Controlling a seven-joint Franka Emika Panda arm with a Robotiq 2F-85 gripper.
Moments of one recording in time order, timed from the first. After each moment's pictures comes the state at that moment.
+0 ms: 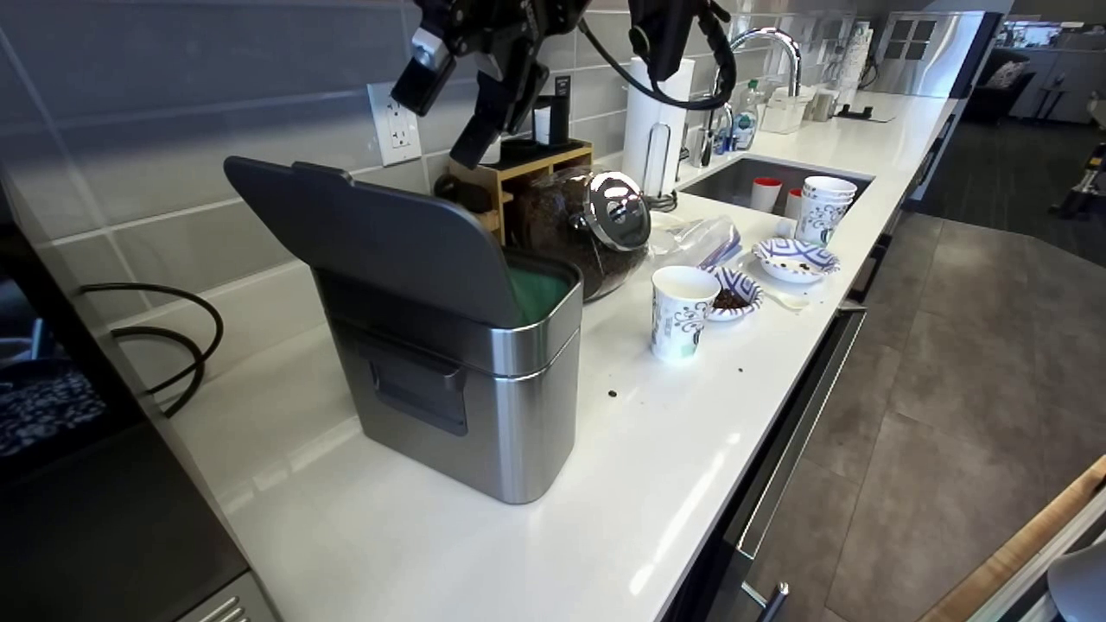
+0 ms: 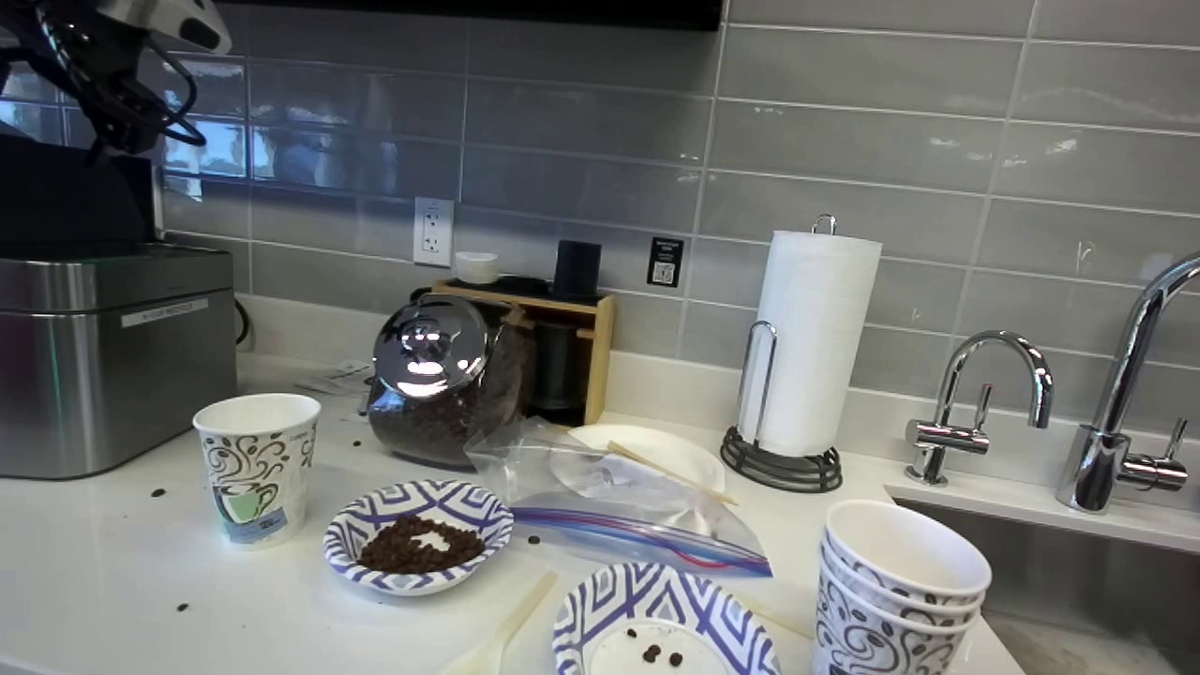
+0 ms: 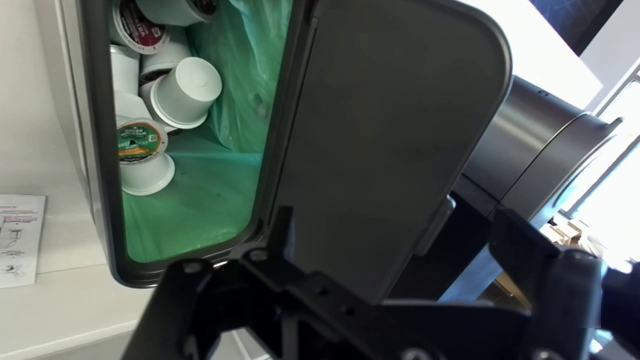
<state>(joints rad) 0.34 -0.04 0.35 -1.98 0.81 2.17 -0.51</state>
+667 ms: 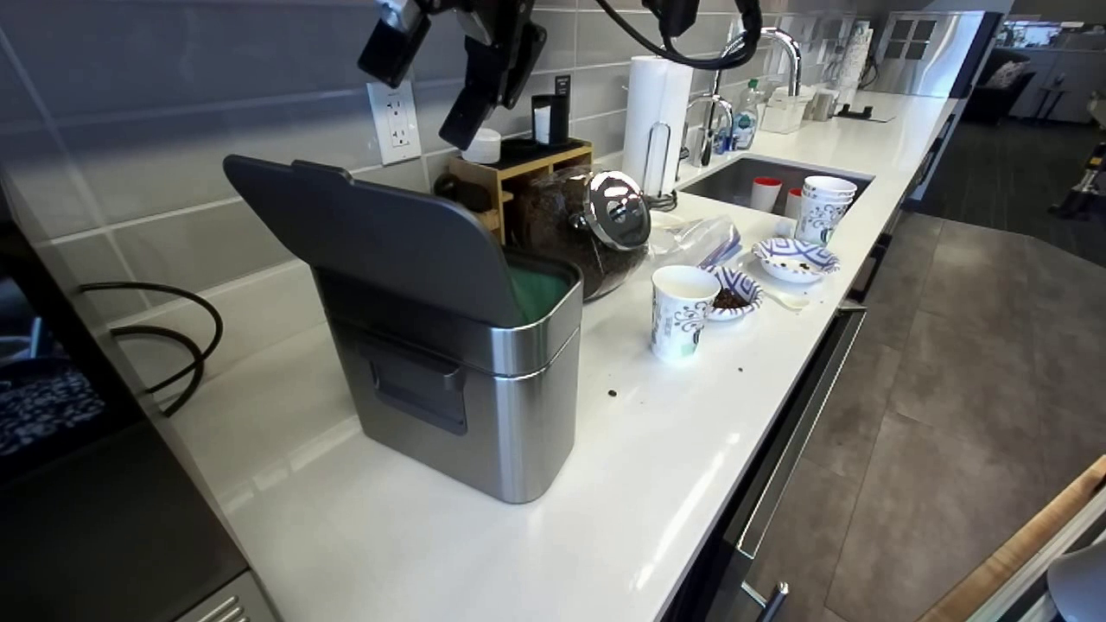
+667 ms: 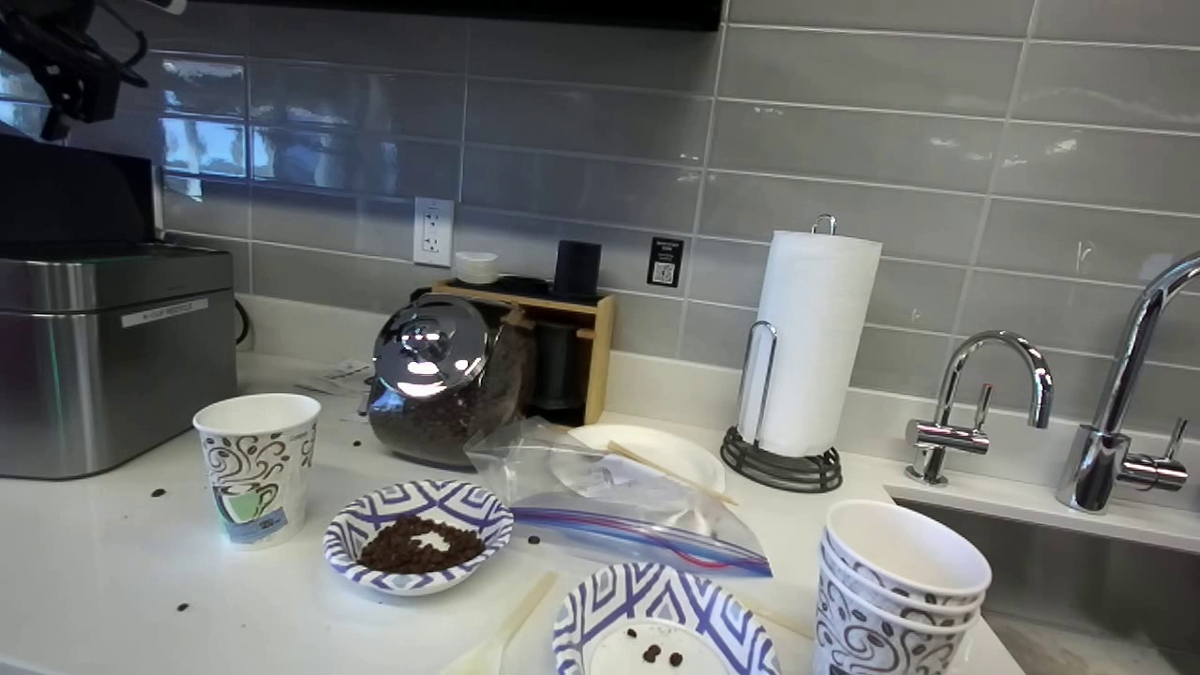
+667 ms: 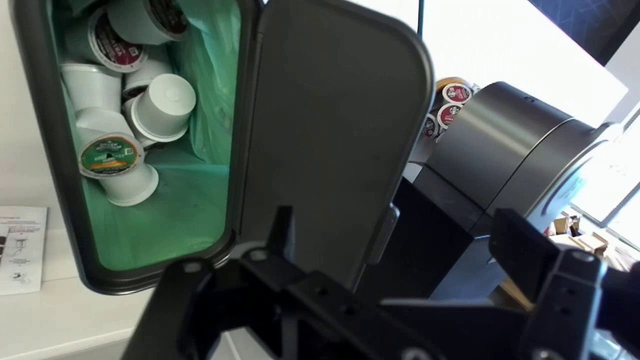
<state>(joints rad) 0.37 -0.08 0.38 -1.96 0.71 2.17 -0.34</state>
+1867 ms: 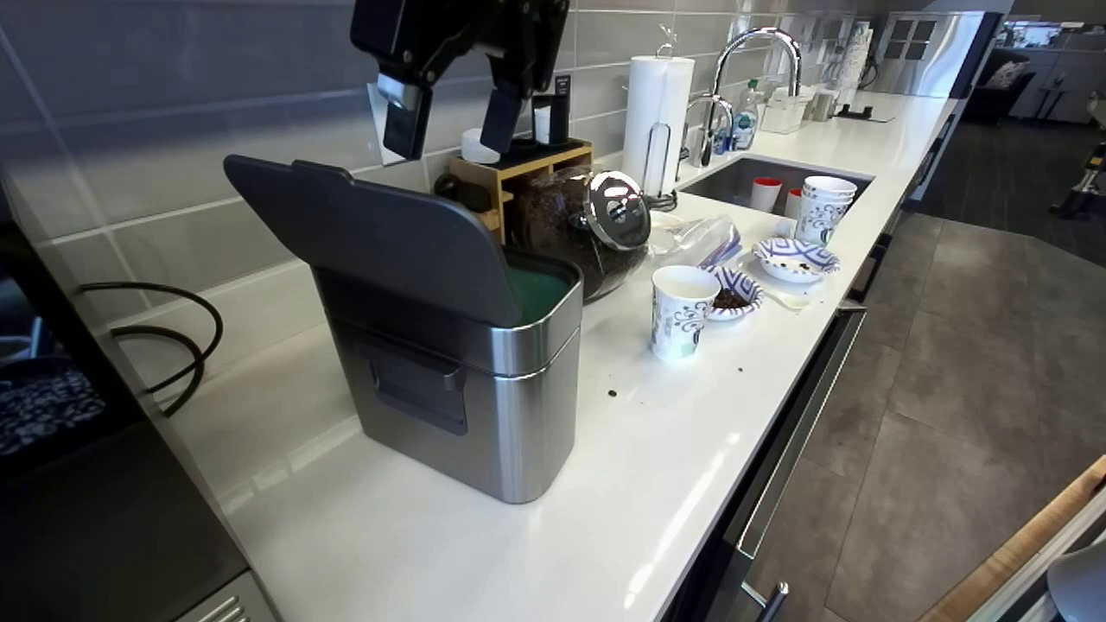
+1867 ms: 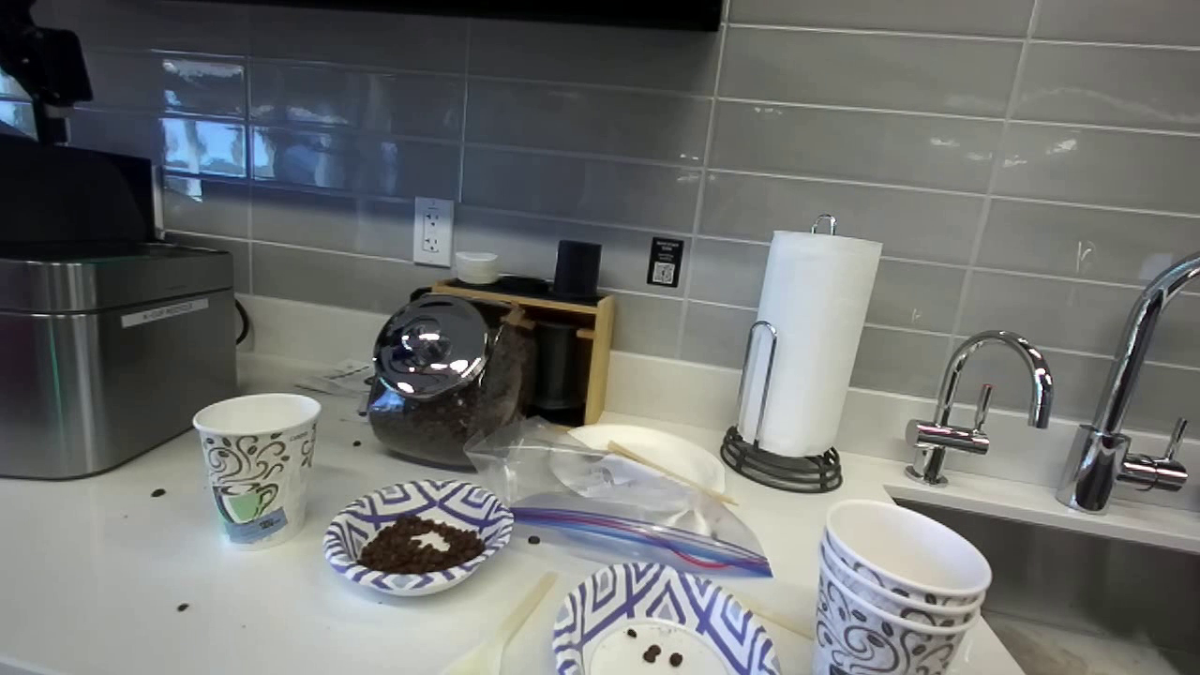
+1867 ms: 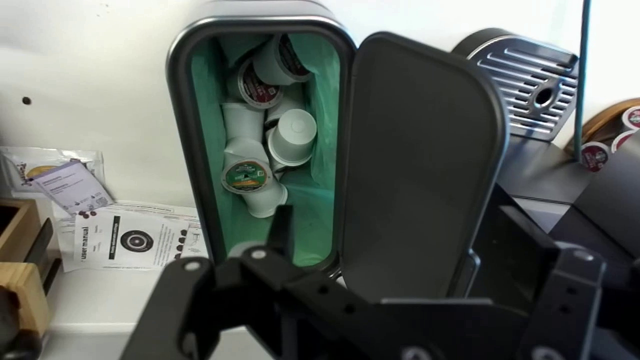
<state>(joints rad) 0.41 -0.08 0.47 -1.93 0.13 2.18 0.19</state>
